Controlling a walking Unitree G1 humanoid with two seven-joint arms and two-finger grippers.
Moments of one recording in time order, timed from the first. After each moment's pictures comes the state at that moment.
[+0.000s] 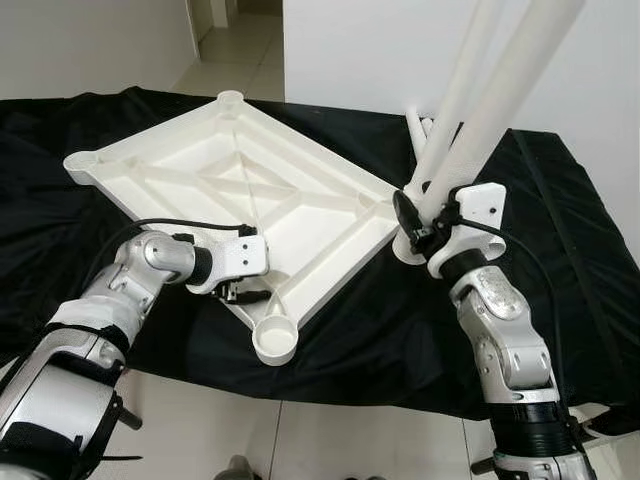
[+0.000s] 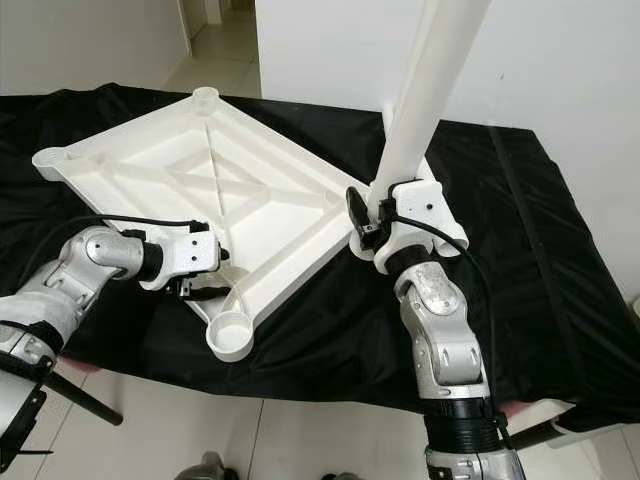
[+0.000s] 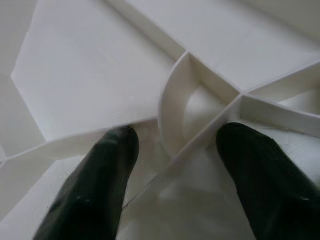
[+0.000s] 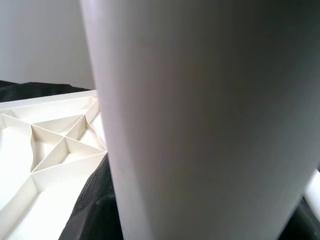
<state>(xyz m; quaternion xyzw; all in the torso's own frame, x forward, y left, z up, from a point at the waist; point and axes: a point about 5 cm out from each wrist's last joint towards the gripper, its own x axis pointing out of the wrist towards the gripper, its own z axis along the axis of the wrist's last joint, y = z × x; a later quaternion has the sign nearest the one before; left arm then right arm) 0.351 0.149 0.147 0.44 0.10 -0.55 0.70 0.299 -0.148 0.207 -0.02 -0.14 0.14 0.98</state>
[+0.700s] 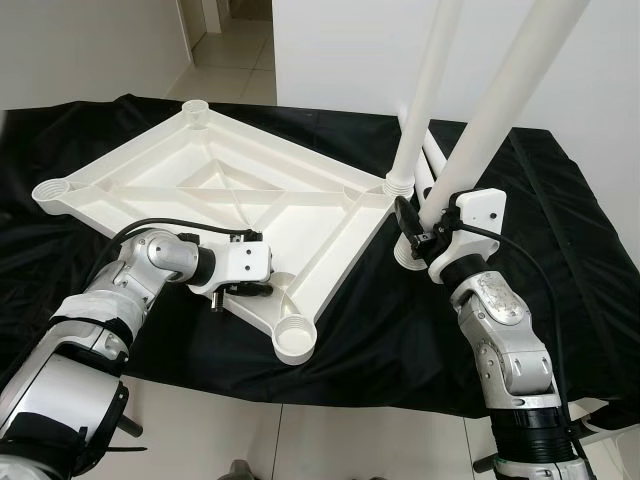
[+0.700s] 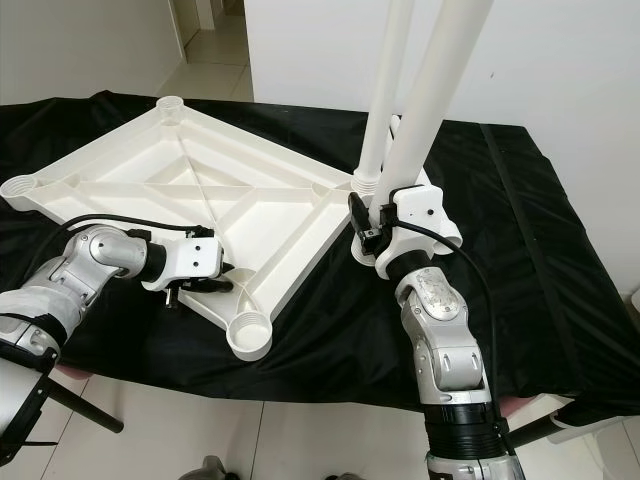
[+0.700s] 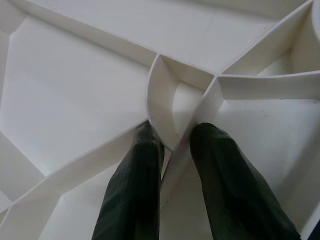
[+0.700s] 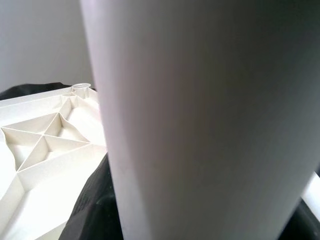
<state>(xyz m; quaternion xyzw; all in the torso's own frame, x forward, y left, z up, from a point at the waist) 0.351 0.147 0.149 0.45 0.09 -0.57 0.69 0.297 -0.149 0.204 -0.02 -0.13 0.14 0.98</state>
